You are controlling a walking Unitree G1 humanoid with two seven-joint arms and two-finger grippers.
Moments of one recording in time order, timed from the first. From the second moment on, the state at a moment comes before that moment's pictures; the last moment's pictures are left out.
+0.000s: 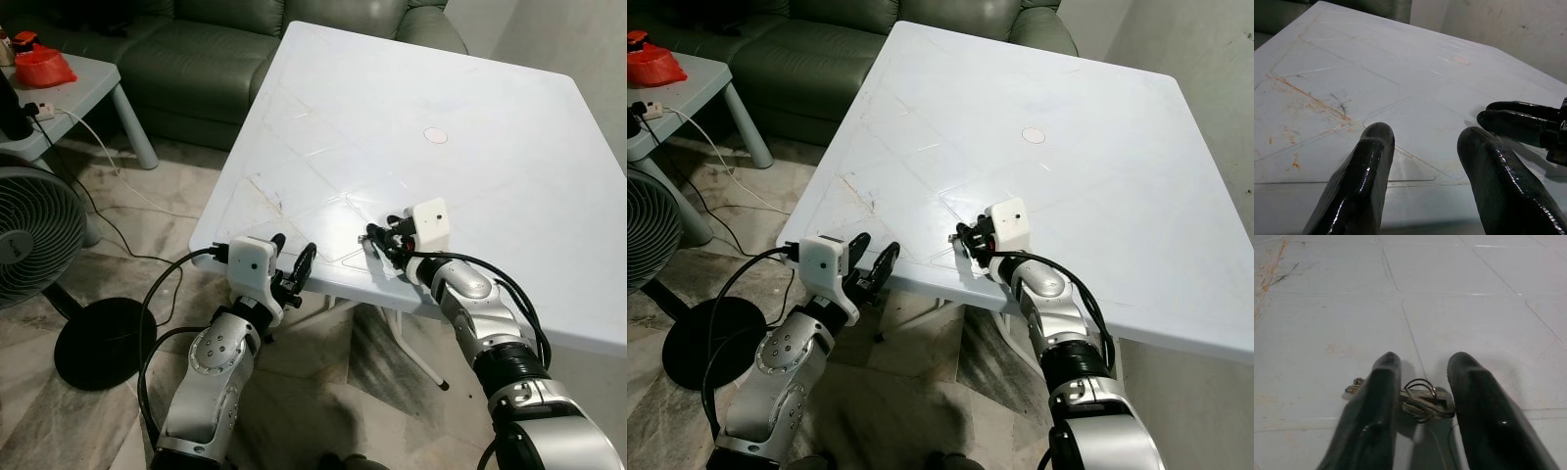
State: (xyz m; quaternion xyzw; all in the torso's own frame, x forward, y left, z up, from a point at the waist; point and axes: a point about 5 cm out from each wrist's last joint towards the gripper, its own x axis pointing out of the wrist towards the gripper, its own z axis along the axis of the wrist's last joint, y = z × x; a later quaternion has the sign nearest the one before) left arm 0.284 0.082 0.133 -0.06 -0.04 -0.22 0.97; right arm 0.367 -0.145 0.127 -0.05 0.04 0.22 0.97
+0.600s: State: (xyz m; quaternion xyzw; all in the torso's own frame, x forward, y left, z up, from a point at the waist) left arm 0.284 0.082 0.133 -0.06 -0.04 -0.22 0.97; right arm 0.366 -0.150 0.132 -0.04 0.02 0.24 0.97
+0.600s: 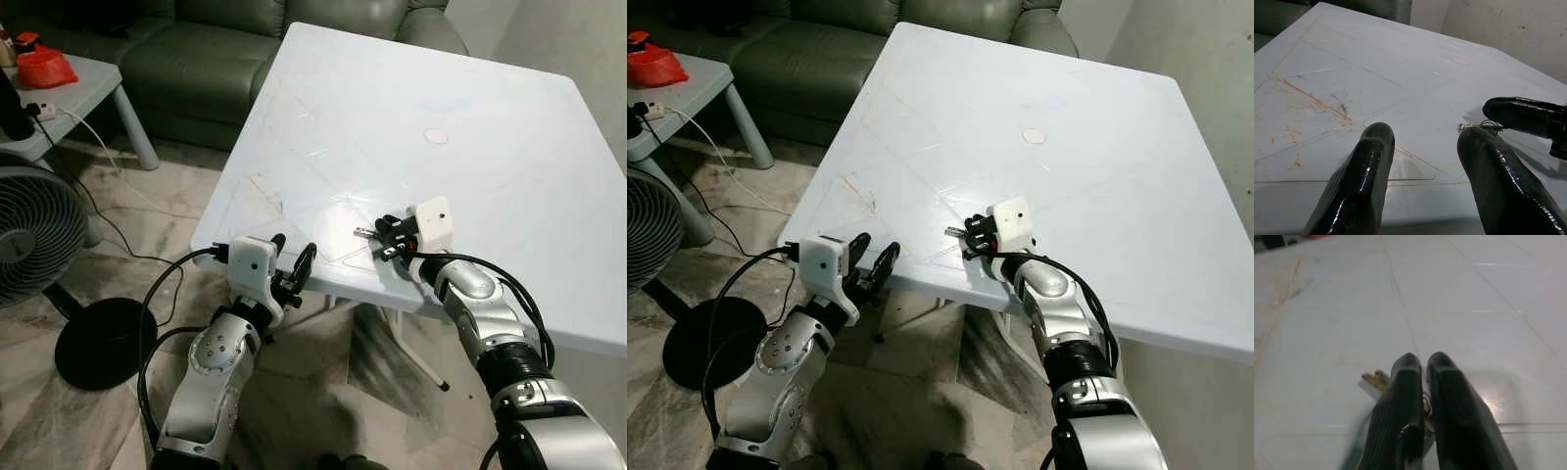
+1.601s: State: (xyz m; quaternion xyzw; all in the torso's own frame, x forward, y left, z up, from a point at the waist) left arm 0.285 0.082 0.135 -0.06 -0.04 -0.22 0.97; right arm 0.365 -0.158 0.124 -0.13 0.05 0.28 0.95
